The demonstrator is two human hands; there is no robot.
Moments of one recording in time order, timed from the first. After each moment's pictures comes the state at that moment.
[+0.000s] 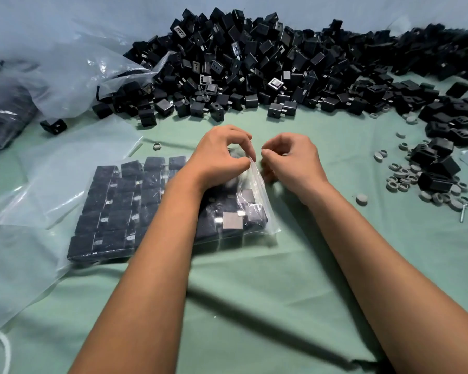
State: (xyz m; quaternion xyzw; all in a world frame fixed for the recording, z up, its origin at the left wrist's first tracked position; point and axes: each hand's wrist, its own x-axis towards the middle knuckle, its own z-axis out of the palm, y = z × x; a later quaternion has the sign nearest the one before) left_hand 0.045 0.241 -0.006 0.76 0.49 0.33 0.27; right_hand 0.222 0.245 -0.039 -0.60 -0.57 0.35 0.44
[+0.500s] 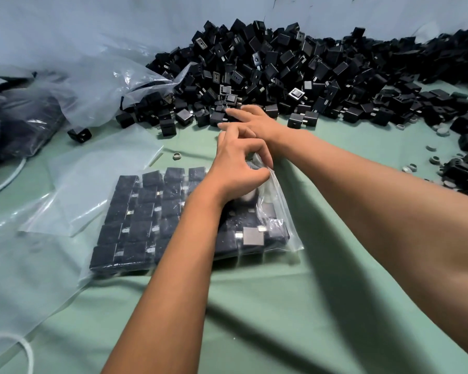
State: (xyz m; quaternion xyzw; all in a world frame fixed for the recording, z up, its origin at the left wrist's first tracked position) left_hand 0.046 0.242 -0.011 0.73 0.51 0.37 0.25; right_hand 0.166 0.385 -0.020 -0.36 -0.93 -0.09 -0.03
